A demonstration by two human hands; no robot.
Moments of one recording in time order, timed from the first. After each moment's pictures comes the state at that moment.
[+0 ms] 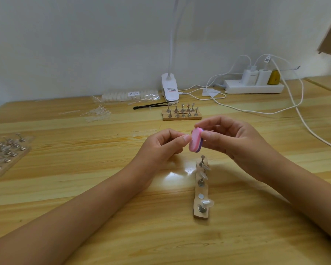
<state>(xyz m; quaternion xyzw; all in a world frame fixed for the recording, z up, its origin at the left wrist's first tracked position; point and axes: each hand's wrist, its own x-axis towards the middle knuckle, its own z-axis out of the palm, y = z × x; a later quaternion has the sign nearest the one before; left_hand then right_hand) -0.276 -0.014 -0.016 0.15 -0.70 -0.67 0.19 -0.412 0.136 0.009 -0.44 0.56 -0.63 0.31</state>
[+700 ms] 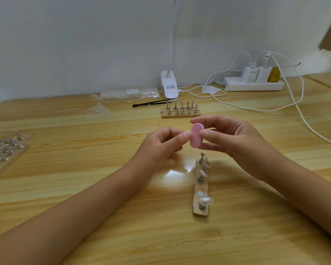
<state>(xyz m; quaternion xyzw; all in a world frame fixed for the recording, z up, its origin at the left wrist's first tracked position) -0.277 -0.014 -0.017 0.15 -0.71 -0.66 0.19 -0.412 0.134 0.006 -0.44 0.55 -0.63 0.32</state>
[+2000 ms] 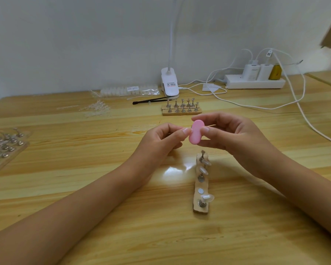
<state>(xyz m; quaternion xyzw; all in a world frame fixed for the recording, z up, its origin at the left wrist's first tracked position) -0.278 -0.012 -0.015 0.14 -0.69 -0.68 0.21 -0.408 0.134 0.007 -0.43 0.57 -0.63 0.30</state>
